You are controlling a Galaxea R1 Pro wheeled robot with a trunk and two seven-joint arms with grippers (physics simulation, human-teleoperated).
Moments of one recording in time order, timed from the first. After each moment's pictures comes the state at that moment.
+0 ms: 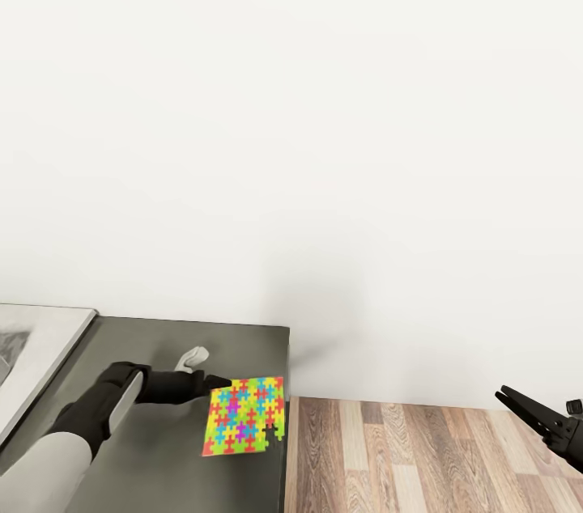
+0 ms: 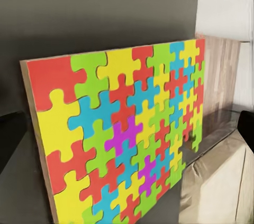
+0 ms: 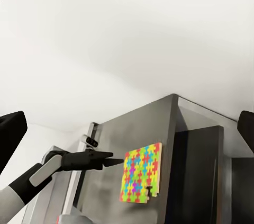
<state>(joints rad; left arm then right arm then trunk) -0.65 0.21 -0.06 -0.63 0.20 0.82 -0.86 0.02 -0.27 -0.73 -1.53 -0.56 0.95 1.23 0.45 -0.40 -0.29</state>
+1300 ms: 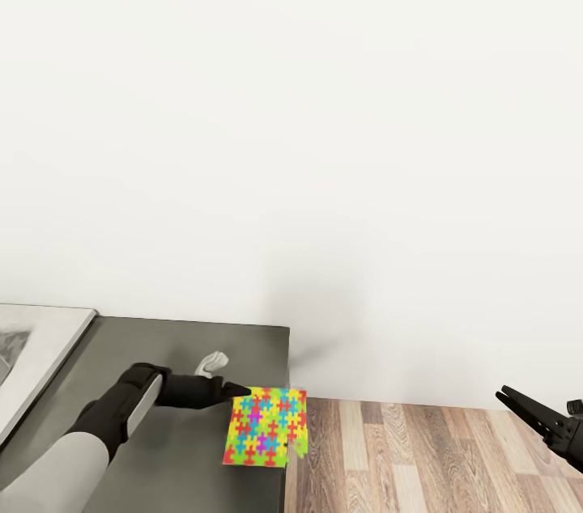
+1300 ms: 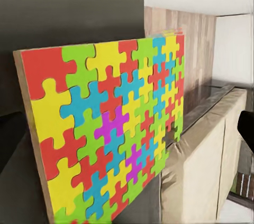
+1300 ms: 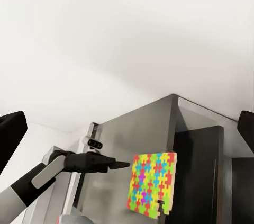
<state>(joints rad) -0.65 0.16 -0.15 -0.63 0.21 0.81 -0.93 0.02 -0.27 -0.73 -1.53 -0.56 0.95 1.23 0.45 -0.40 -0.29</state>
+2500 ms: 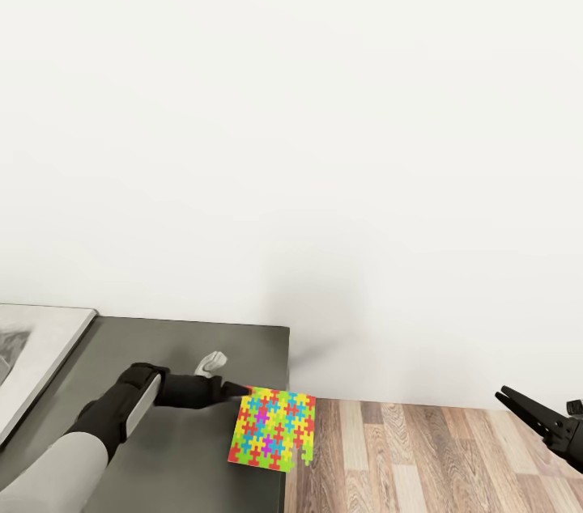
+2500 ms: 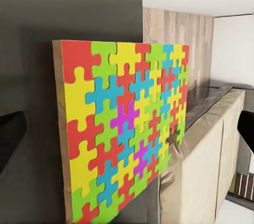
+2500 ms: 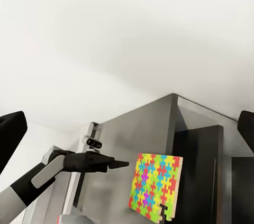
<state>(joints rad) -0.65 0.16 -0.14 -0.63 0.20 0.81 -0.94 0.02 -0.27 -0.72 -1.53 -0.56 0.95 1.23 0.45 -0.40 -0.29</state>
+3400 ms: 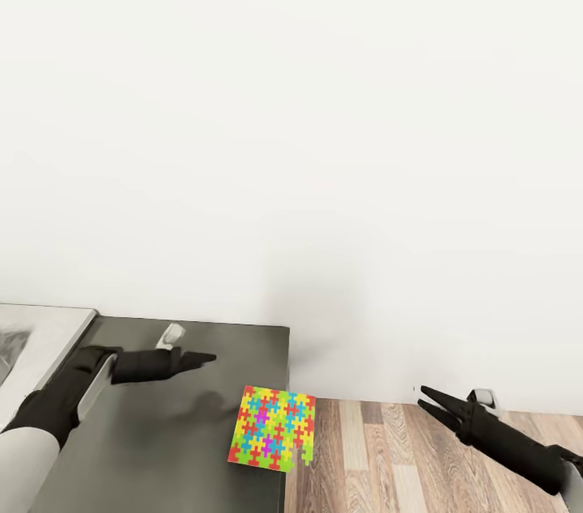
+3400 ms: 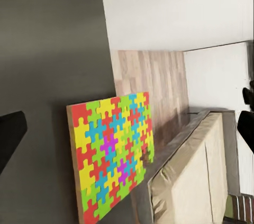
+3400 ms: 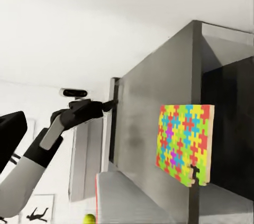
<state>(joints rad) -0.65 0.31 -0.03 -0.78 0.21 0.84 -1.16 -0.14 -0.25 -0.39 -1.23 -0.52 0.94 1.20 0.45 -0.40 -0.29</state>
